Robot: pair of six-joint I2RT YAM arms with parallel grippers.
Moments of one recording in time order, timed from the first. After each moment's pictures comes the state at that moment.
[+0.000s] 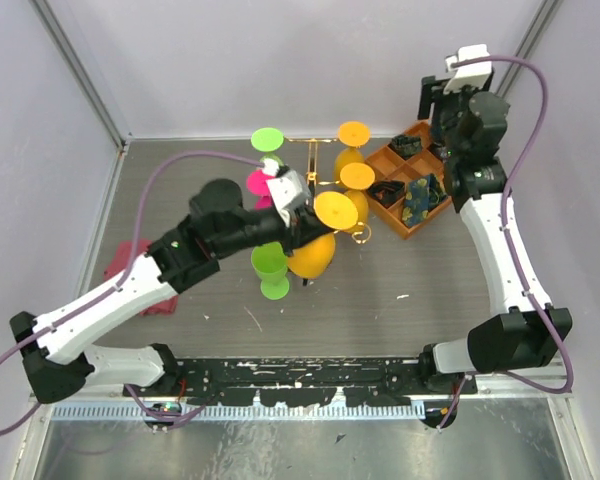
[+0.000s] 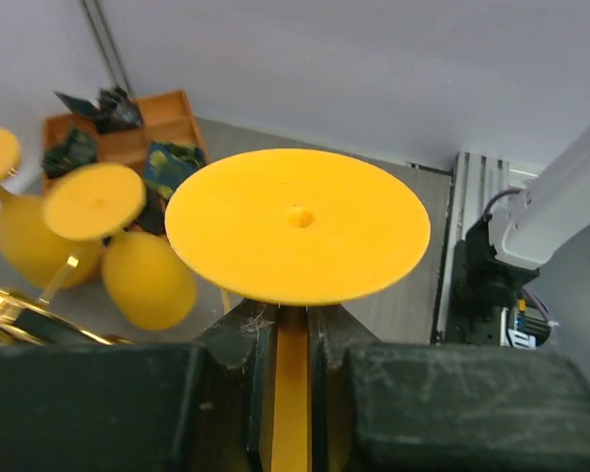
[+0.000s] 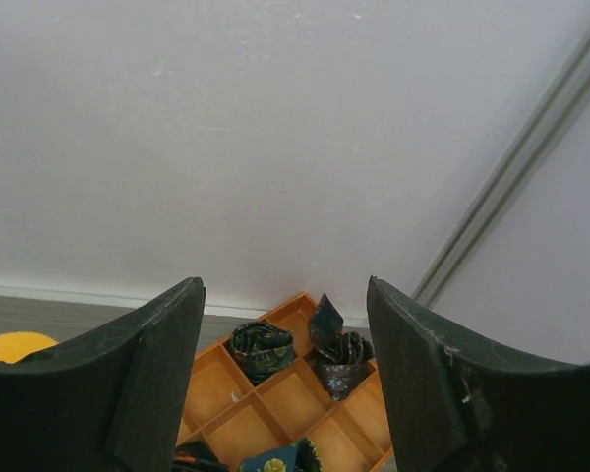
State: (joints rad) left arm -0.93 1.22 1.35 -0.18 0.31 0.03; right arm 0.10 1.39 1.48 0.05 0.08 -0.22
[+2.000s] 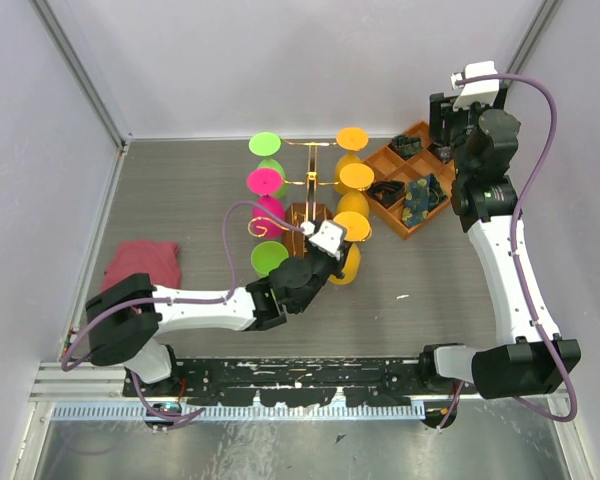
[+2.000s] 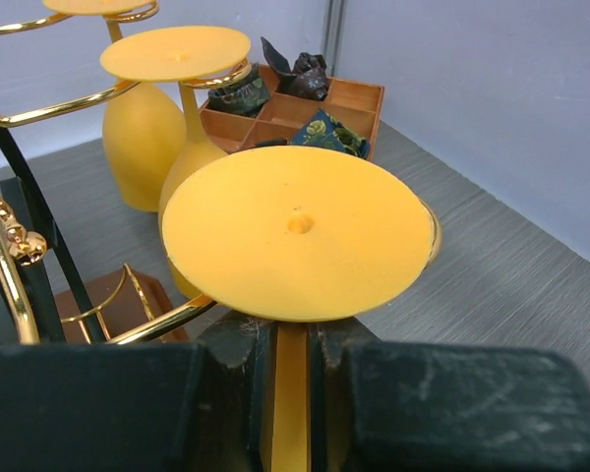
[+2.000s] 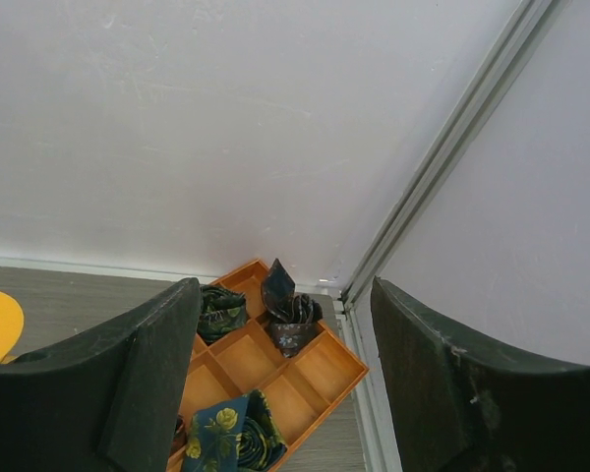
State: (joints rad) left arm -1.25 1.58 0.90 0.76 -0.61 -0.05; right arm 0.06 1.25 1.39 -0.02 0.15 -0.29
